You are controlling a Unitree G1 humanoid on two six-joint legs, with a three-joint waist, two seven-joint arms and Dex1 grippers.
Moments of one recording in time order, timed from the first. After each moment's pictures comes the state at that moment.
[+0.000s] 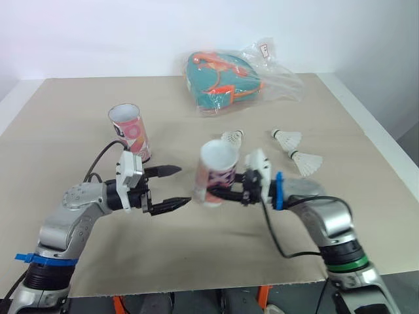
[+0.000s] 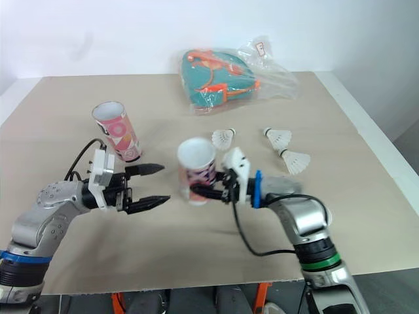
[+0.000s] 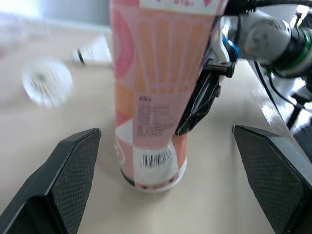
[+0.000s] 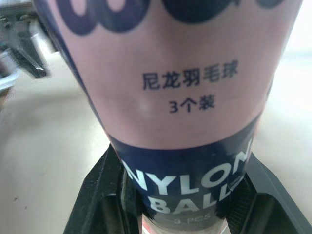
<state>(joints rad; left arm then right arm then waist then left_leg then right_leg) -0.29 0.56 0.04 -0.24 -0.63 0.39 -1.08 -0.45 -0.51 0.08 -0.19 0.48 0.53 0.96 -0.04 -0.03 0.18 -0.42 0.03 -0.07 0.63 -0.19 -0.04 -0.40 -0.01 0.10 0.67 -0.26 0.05</state>
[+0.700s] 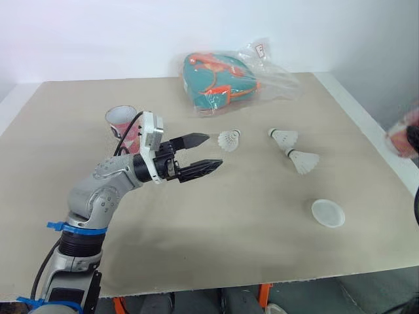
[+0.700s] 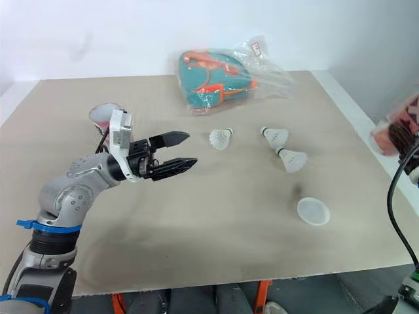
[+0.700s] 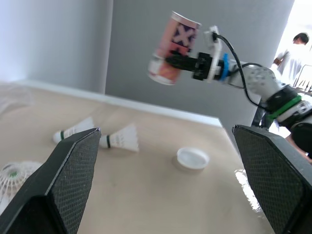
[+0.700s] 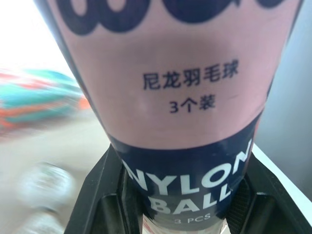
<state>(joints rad) -0.55 0.41 -0.02 -0.18 -0.71 0.57 -0.92 -0.30 -0.78 -0.79 0.15 0.52 0.50 0.49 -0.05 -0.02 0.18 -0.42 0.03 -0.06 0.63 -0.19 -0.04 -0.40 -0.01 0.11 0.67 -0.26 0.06</state>
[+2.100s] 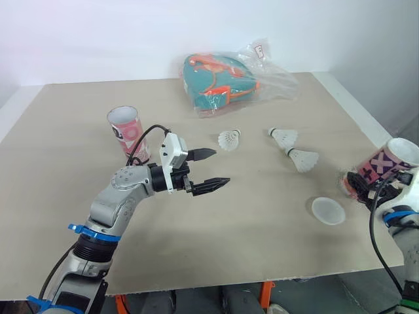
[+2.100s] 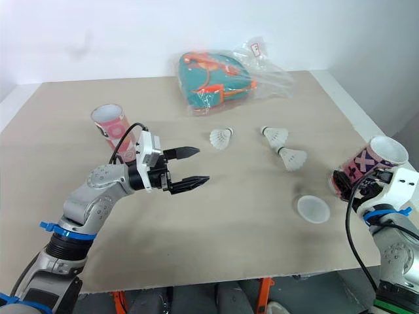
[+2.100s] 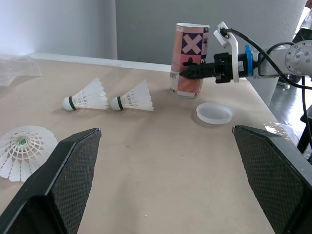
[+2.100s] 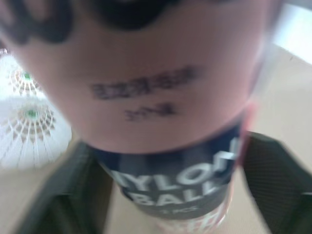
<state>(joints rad) -0.52 0.37 -0.15 -0.12 -0.50 0.39 -0.94 -0.13 -0.60 -0.64 0.04 0.58 0.58 0.35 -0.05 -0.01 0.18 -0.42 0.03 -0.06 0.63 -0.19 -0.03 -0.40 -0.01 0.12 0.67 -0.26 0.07</state>
